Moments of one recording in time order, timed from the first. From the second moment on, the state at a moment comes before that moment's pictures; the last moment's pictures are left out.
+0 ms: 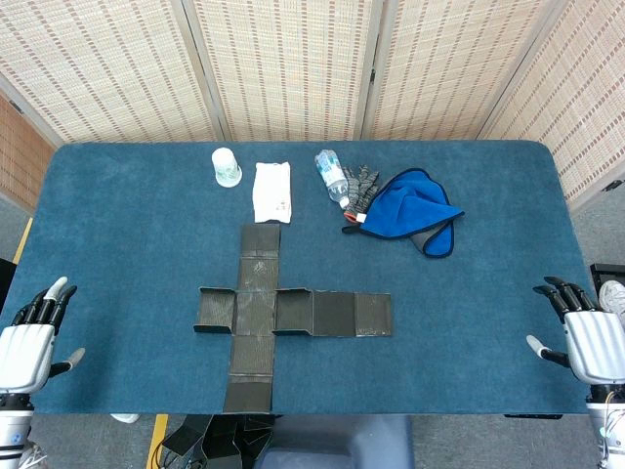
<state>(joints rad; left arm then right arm) -0.12 -1.16 -0.06 -1.62 1.46 1.47 0.21 0.07 -1.07 0.08 -1.68 -1.48 1.49 -0.12</state>
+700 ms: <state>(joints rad) -0.12 -1.17 -0.06 -1.61 1.48 1.49 0.19 0.17 -1.04 0.08 -1.85 -1.45 1.33 -0.30</state>
